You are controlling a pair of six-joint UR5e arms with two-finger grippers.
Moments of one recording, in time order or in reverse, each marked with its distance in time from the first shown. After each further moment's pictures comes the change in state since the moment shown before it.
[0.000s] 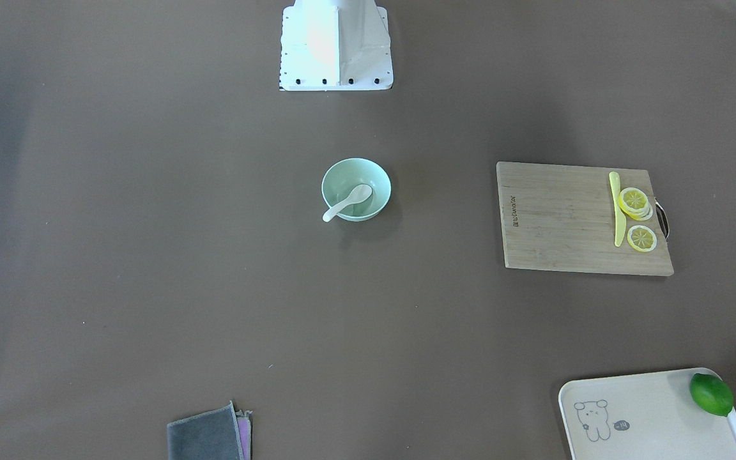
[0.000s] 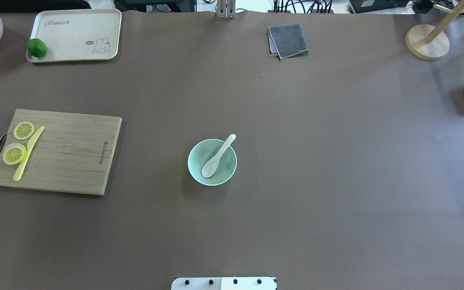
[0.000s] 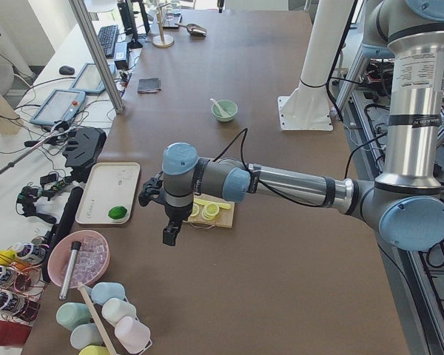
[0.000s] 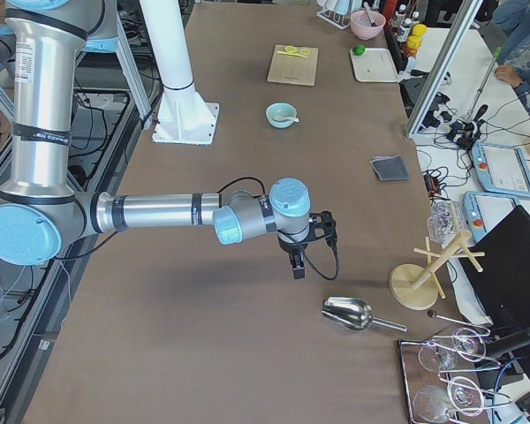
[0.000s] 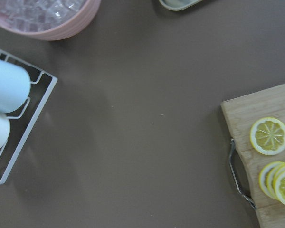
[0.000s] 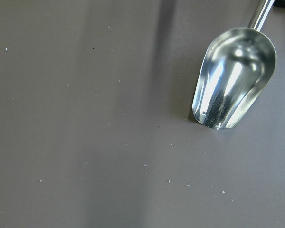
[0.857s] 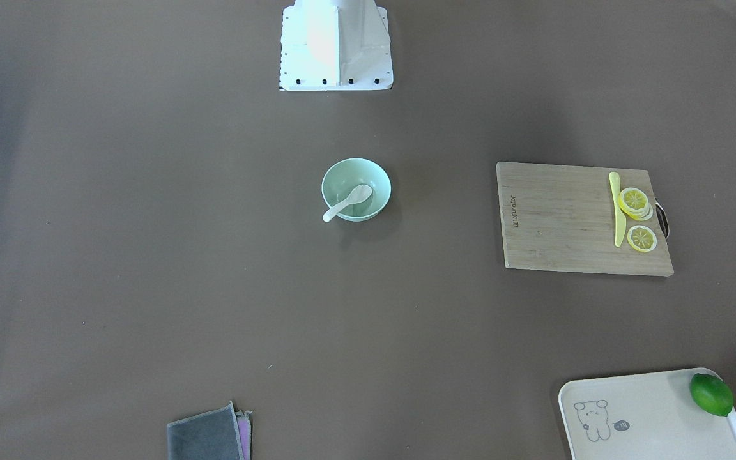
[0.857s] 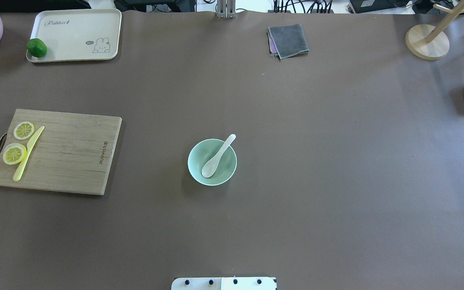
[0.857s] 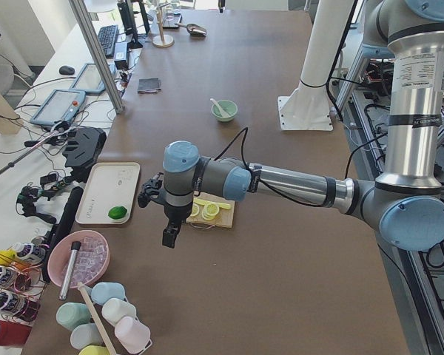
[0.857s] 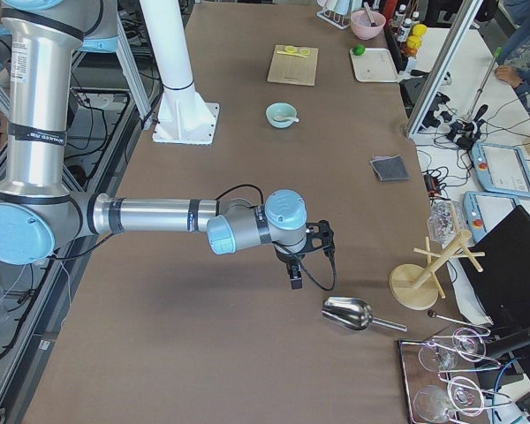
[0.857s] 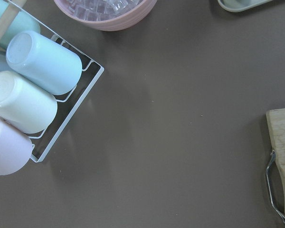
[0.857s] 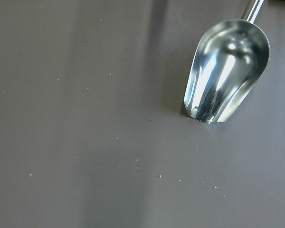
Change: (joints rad) left arm 0.001 -0.004 -0.008 -0.002 -0.023 -0.020; right arm 0.009 -0.005 -0.024 0.013 0.004 -0.020
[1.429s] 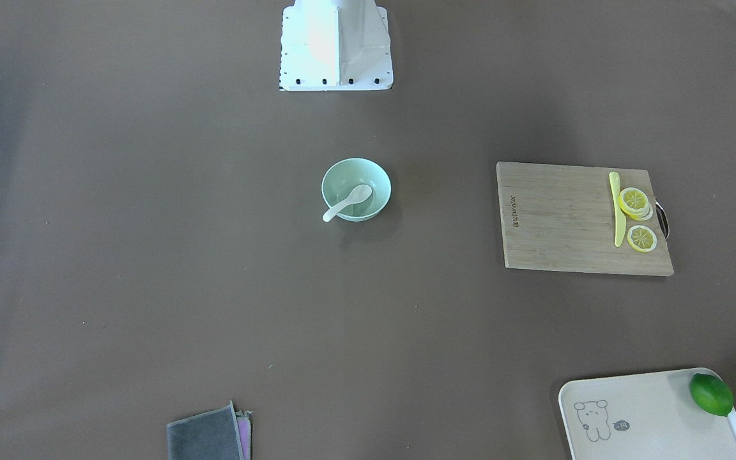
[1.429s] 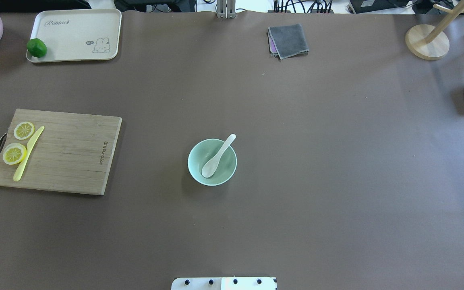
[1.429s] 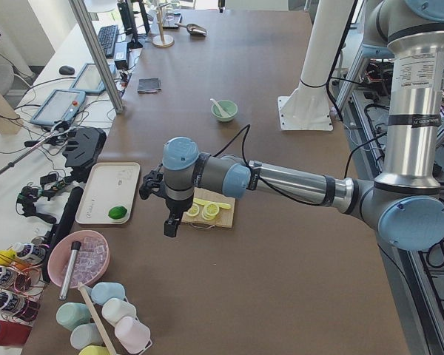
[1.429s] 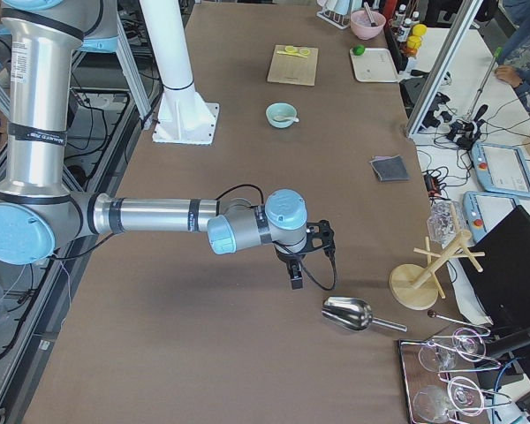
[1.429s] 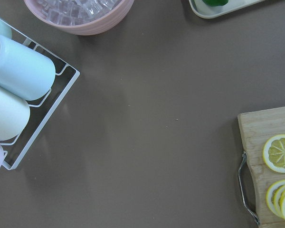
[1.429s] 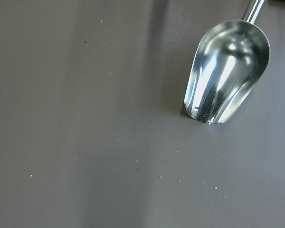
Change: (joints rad) left arm 0.000 0.001 -0.018 0.001 -0.089 0.005; right arm 0.000 0.002 -0.001 -0.001 0.001 0.001
